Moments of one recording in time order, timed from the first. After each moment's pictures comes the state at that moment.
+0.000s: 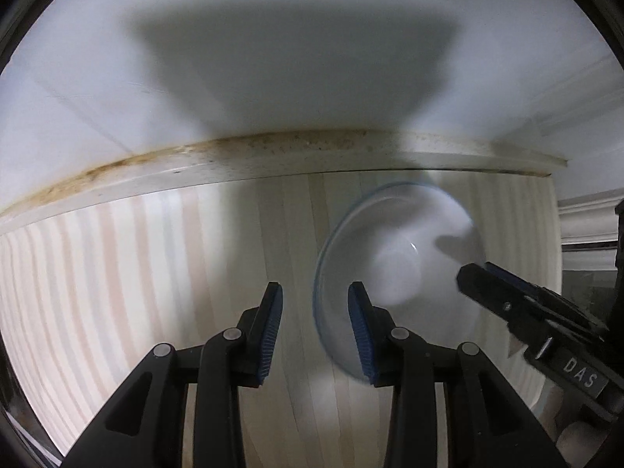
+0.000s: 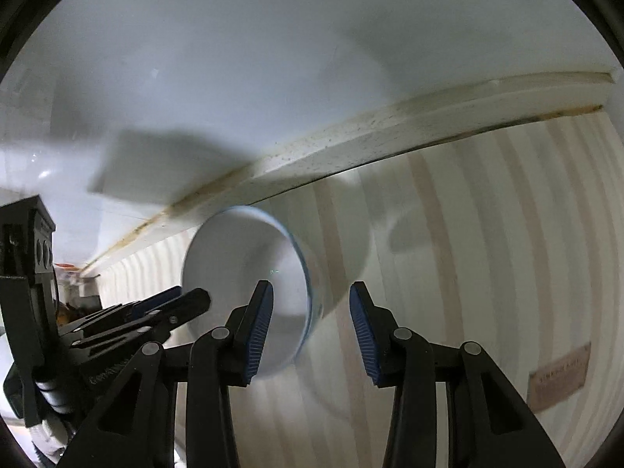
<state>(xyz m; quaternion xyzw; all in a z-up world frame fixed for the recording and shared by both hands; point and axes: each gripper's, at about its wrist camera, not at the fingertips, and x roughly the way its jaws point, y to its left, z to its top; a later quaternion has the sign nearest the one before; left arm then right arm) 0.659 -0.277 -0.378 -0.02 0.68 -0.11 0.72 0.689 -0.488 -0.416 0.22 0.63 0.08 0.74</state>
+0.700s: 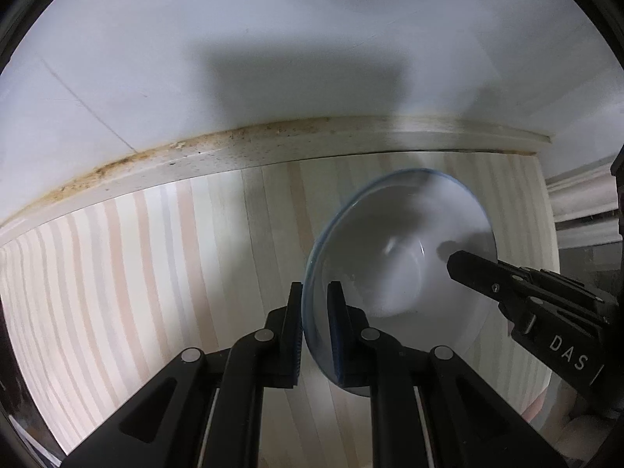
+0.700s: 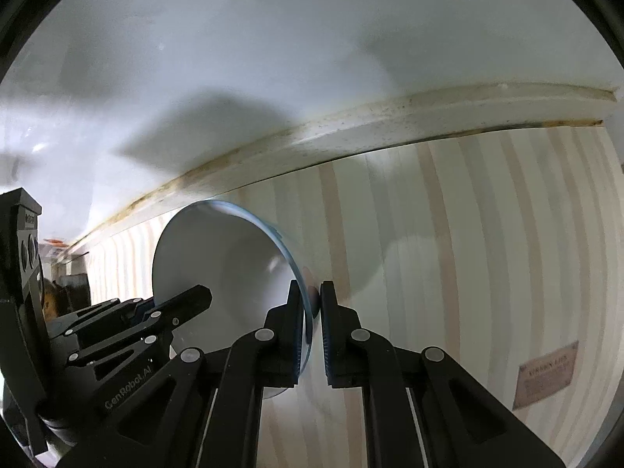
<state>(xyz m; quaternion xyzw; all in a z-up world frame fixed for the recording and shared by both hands) 0.612 -0.288 -0.348 0.00 0.66 -0.12 0.74 0.681 -0.457 -0.403 0.18 0.64 0.08 0.74</state>
